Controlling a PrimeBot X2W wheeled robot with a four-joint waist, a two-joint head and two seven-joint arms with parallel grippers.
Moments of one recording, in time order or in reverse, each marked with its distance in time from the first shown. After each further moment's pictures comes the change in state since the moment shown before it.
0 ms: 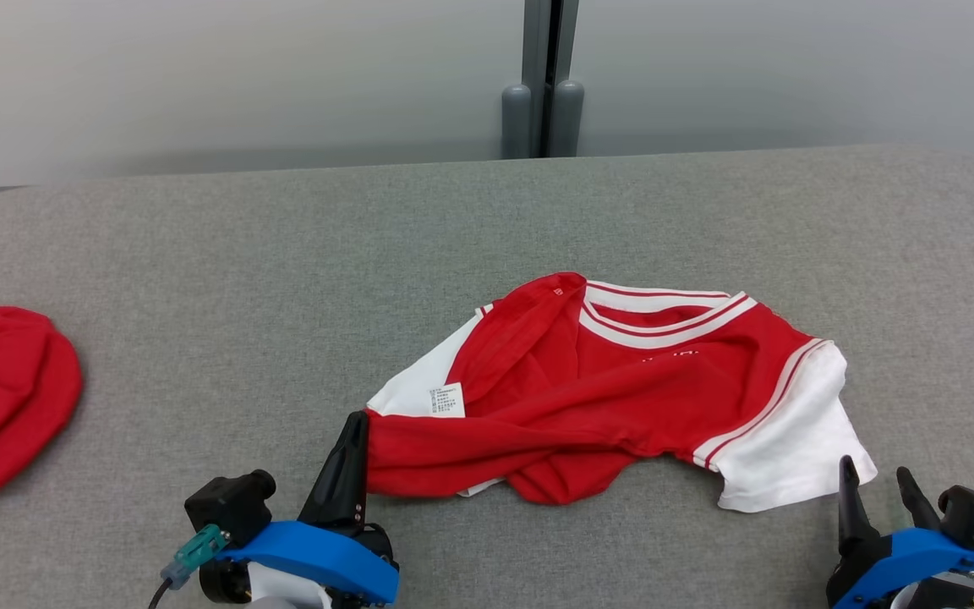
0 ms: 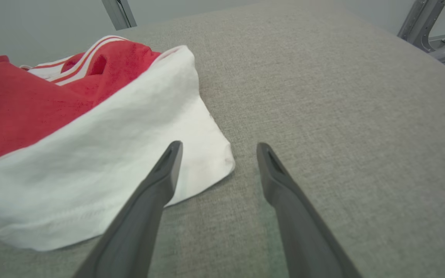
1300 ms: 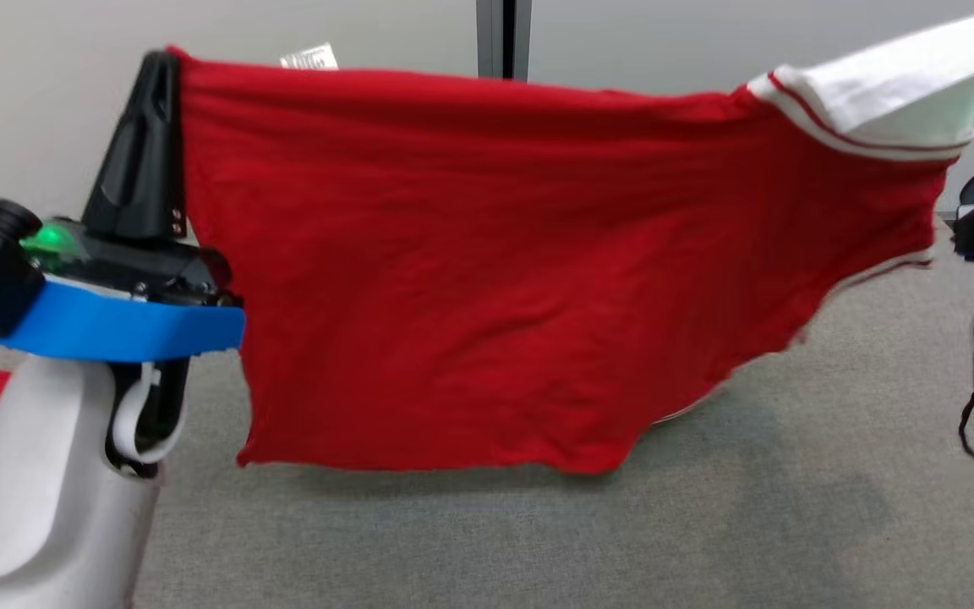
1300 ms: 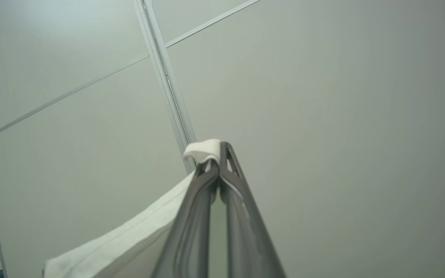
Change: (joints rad) left arm -0.361 0.214 0.138 -0.335 0.160 0.000 0.000; right arm -0.411 -0.174 0.183 -0.479 0.516 0.000 0.006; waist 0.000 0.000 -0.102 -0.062
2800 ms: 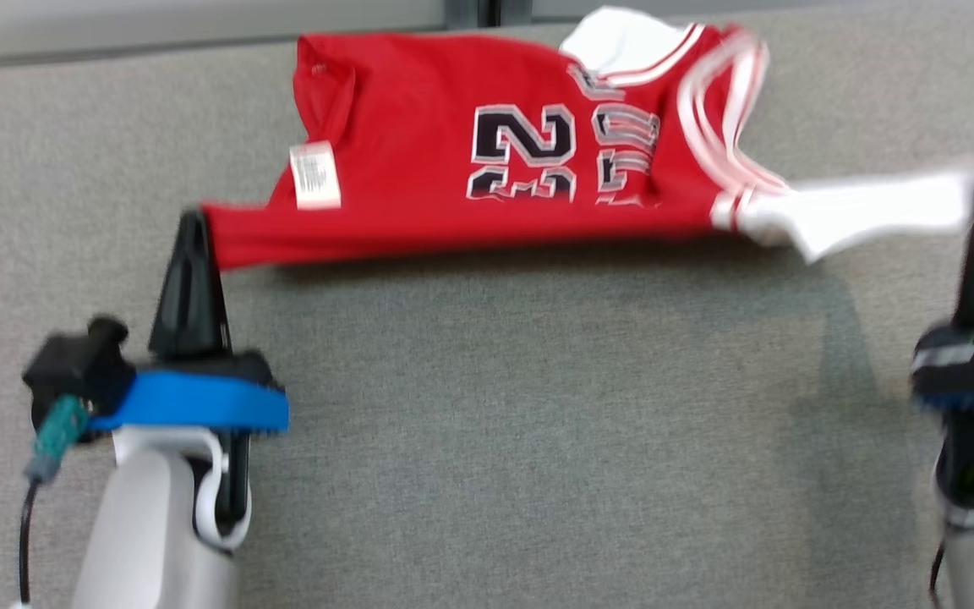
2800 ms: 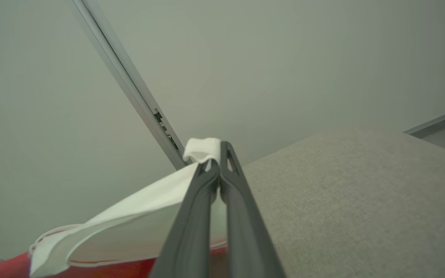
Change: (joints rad) left arm 0.132 -0.254 0.235 0.223 0.242 0.000 0.000; right arm 0.223 0.030 -0.031 0.020 0.038 0.000 -0.006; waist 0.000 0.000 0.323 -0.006
